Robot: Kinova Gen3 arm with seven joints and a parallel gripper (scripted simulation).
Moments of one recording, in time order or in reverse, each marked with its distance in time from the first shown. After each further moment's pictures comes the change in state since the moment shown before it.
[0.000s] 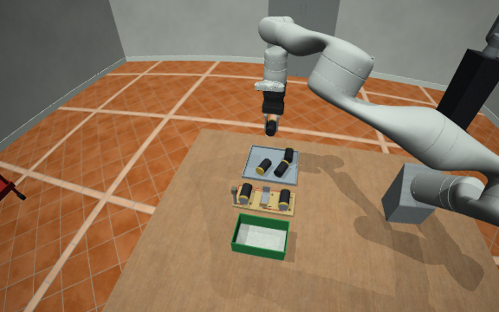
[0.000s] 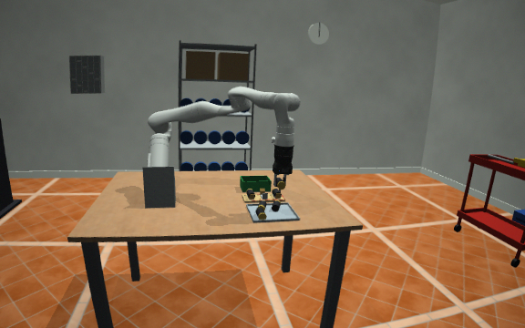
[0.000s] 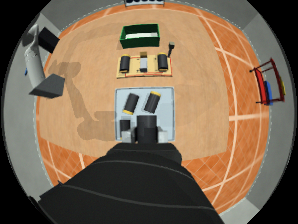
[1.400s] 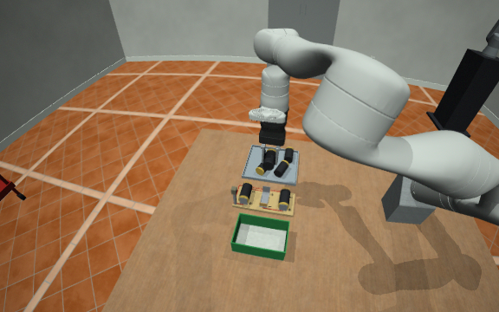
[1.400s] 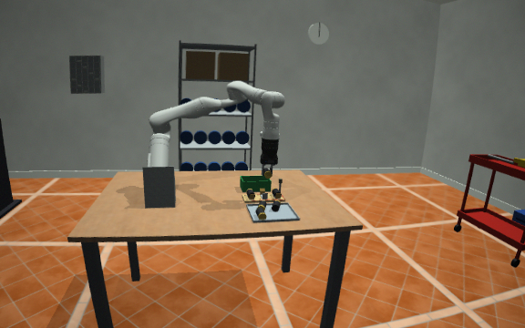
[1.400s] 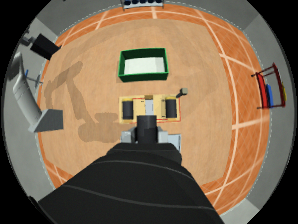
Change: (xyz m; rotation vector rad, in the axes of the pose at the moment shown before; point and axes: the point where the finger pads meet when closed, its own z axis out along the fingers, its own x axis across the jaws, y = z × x) arm -0.018 -0.159 0.003 0.003 -0.004 0.022
